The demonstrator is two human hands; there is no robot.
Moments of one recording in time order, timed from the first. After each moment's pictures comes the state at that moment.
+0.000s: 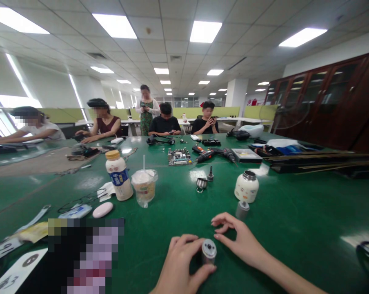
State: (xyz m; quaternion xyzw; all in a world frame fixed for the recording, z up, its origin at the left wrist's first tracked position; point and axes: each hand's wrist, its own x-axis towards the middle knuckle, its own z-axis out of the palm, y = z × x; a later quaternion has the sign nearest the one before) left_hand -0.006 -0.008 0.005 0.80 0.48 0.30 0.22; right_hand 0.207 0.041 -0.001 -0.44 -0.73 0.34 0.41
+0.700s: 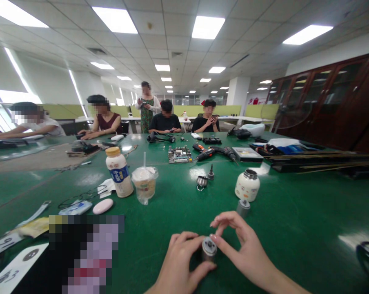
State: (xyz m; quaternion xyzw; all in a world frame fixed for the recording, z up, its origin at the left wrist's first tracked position) left_hand -0.006 -0.009 0.006 0.80 0.46 0.30 0.23; right_hand 0.181 0.003 0.030 -0.40 -0.72 0.29 0.49
